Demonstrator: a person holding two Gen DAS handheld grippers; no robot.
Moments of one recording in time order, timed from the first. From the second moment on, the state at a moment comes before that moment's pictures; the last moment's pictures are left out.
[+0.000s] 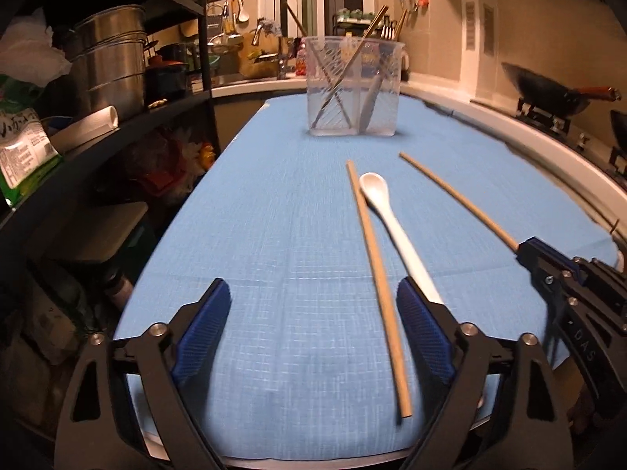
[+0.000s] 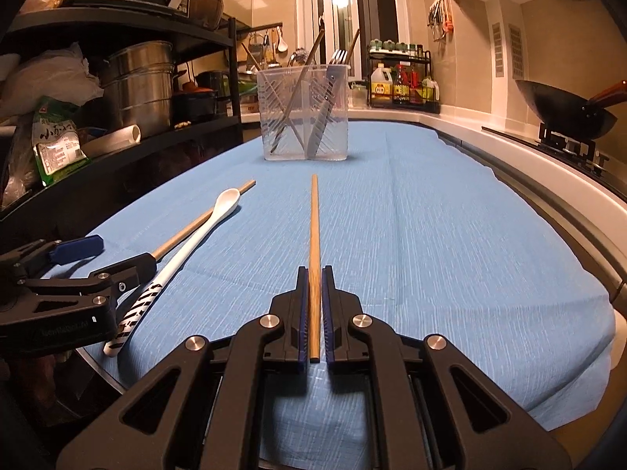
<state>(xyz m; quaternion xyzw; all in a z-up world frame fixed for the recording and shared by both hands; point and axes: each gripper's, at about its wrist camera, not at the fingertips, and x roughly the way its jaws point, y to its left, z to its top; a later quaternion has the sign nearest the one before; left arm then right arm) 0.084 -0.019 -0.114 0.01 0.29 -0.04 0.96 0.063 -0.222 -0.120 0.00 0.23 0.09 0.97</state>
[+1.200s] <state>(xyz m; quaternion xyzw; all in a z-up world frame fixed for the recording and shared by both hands) 0.063 -0.031 -0.014 0.08 0.17 -0.15 0.97 0.055 -0.241 -0.031 -0.01 0.17 0.10 0.98</state>
